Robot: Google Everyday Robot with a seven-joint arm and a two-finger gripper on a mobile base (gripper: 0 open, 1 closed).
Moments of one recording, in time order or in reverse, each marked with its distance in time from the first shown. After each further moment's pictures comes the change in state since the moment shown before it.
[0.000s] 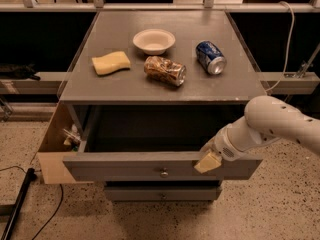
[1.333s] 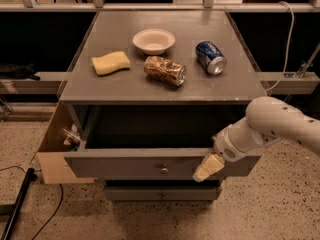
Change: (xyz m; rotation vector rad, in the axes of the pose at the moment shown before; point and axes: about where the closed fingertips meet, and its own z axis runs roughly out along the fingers) arm 0.000 0.000 0.000 0.000 0.000 0.000
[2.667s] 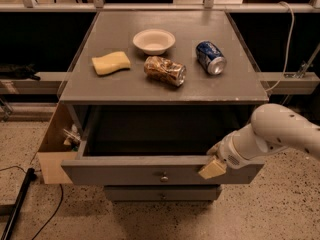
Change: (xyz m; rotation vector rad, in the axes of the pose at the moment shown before) arm 0.016 0.014 0.000 -0.013 -0.007 0.014
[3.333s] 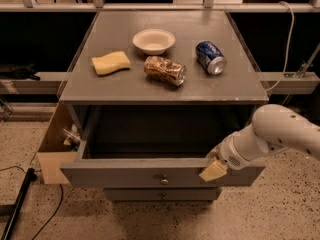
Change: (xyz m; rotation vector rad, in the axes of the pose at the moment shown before) arm 0.003 0.001 -0.002 -0.002 0.000 0.005
